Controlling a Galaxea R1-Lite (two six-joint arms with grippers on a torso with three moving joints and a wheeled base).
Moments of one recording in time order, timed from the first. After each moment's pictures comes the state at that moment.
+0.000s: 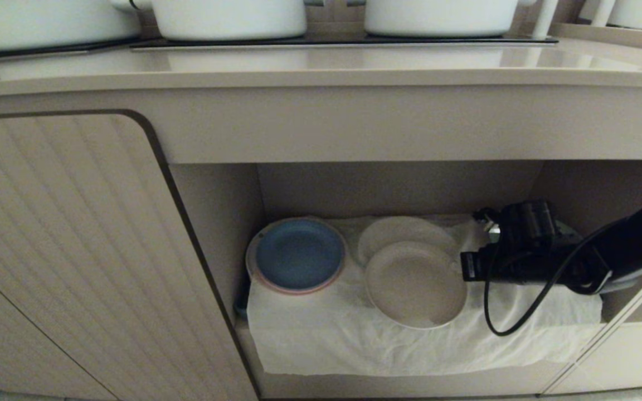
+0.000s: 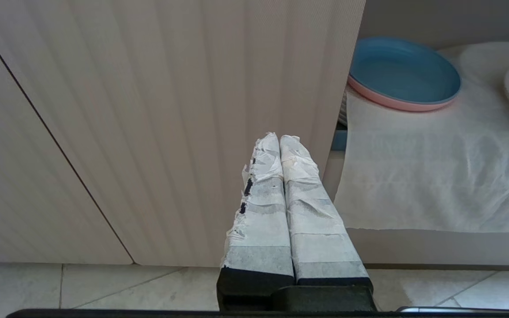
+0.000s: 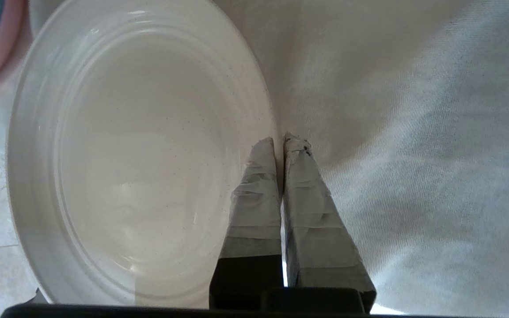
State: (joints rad) left arm 0.00 0.00 0.00 0.00 0.00 -0.02; right arm 0.14 2.07 -0.94 -0.42 0.27 0.09
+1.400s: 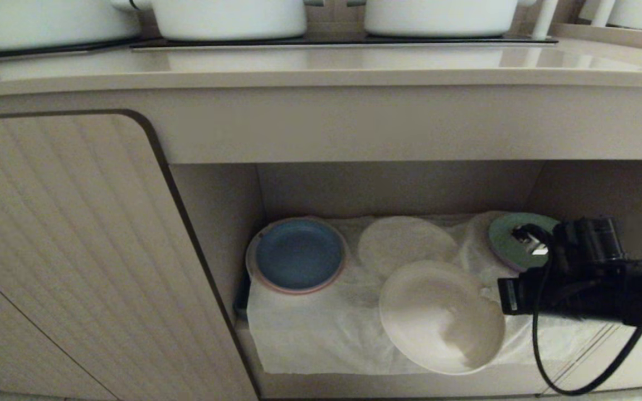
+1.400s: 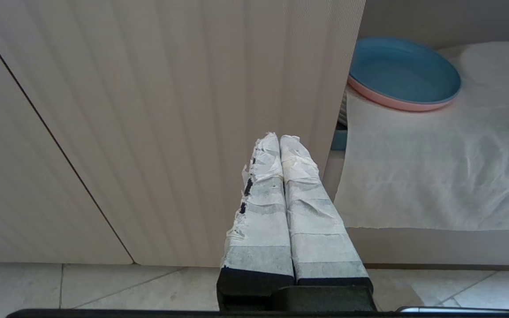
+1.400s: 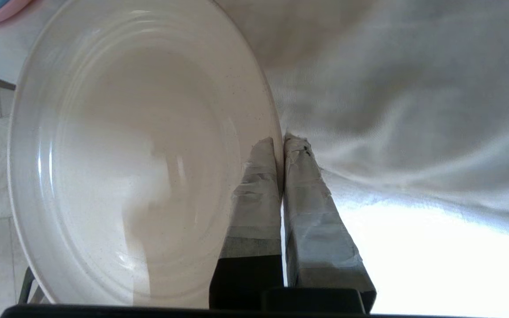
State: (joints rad) left arm 0.00 0.00 0.00 0.00 0.00 -0.02; right arm 0.12 1.78 -0.62 -0.41 0.27 0.09
